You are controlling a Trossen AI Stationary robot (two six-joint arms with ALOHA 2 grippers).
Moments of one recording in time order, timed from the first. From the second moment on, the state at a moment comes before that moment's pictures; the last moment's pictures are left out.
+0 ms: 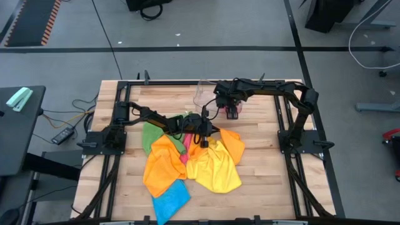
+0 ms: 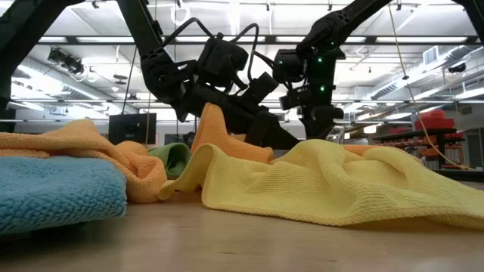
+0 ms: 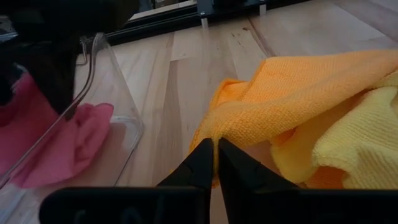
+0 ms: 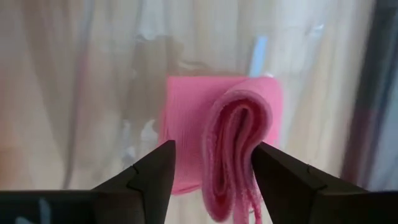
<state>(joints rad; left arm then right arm) 0.10 2.09 1.01 0.74 0.02 0.25 -0.45 1.78 1.28 -0.87 0.15 -0.42</state>
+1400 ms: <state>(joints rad) 0.10 2.09 1.01 0.75 0.02 0.25 -0.54 1.78 1.23 -0.80 -0.14 -0.22</state>
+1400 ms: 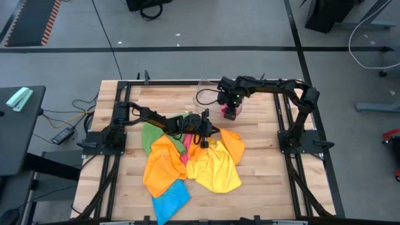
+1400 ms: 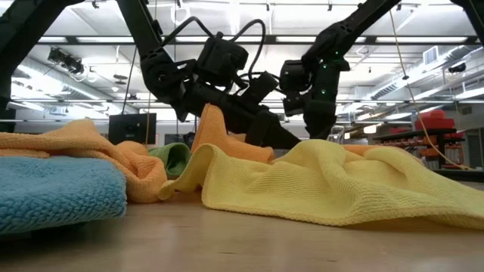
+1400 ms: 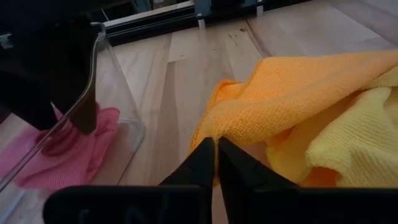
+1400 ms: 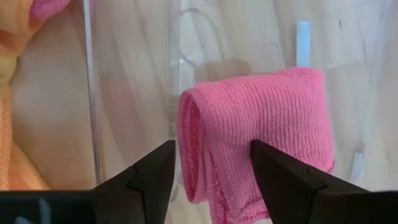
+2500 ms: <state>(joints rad) -0.02 2.09 1.01 0.79 -0.18 0.61 -0.57 1.78 1.25 -0.89 -0.18 -0.16</state>
